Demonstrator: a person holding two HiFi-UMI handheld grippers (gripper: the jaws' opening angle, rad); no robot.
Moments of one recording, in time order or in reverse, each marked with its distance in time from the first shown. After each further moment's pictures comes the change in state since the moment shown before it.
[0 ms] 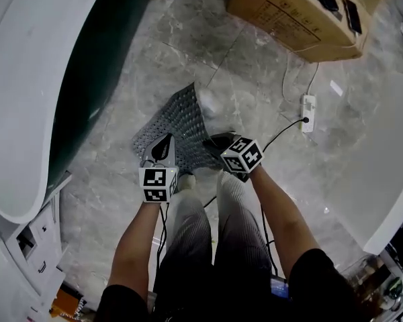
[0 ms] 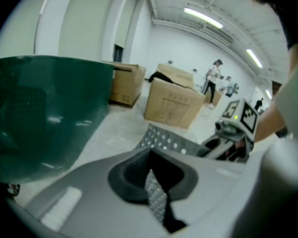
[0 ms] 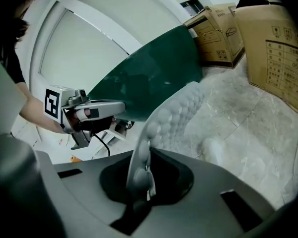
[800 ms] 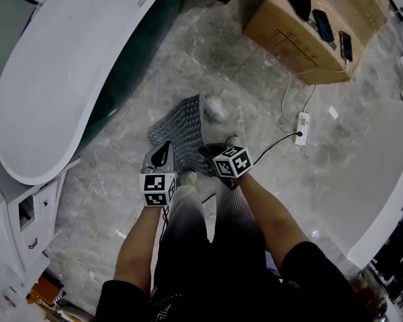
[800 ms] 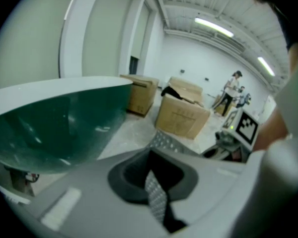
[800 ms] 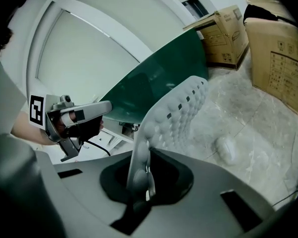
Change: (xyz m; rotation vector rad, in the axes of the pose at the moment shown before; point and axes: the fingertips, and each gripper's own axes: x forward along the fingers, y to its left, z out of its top) left arm -0.134 0.013 0.038 -0.100 -0.064 0.132; right arm -0.015 0.109 0.031 0.056 0.019 -0.004
